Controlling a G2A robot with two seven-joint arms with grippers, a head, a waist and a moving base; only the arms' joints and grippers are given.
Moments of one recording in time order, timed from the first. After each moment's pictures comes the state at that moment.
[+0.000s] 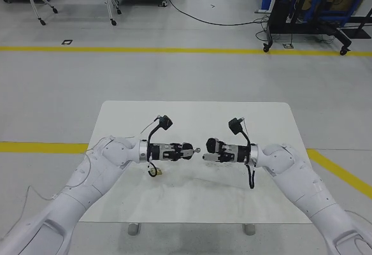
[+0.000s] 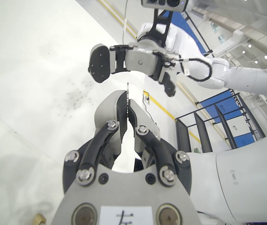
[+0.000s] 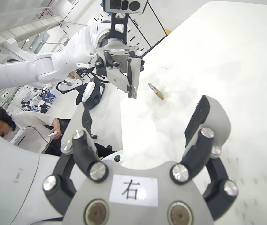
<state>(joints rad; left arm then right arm) 0.76 -1.15 -0.66 -1.06 -0.16 -0.82 -0.87 -1.03 -1.06 0.95 -1.21 0.03 -0.85 0.78</state>
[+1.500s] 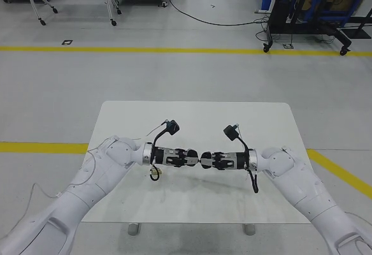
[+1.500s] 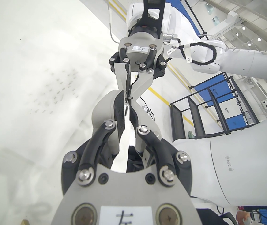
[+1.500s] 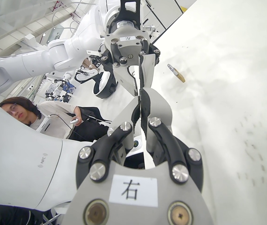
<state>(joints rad) 0.74 -1.16 -0.63 -1.03 -0.24 -0.86 -0.96 -1.02 -1.06 0.92 -1.20 0.17 -0.83 0.92</state>
